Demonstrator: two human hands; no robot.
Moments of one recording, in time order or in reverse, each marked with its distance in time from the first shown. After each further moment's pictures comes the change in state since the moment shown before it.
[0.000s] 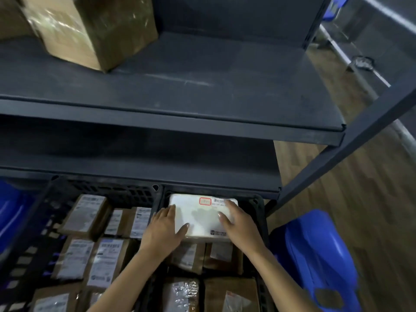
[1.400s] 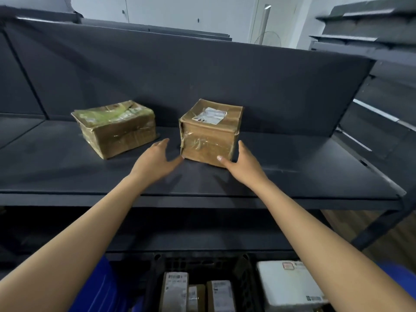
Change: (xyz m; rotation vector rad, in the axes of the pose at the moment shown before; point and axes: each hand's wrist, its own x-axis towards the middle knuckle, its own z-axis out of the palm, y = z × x) left_hand 0.092 -0.211 -0.421 -0.198 0.486 0.312; right_hand 0.115 -0.442 -0.033 0.025 0.425 -0.163
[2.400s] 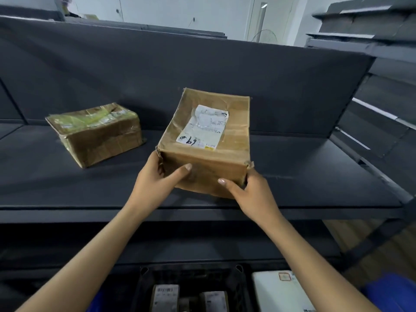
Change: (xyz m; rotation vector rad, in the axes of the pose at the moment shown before) left_hand -0.037 0.049 0.016 -0.817 0.087 -0.045; right_hand -0.041 0.032 -0.014 0.242 0.113 -0.140
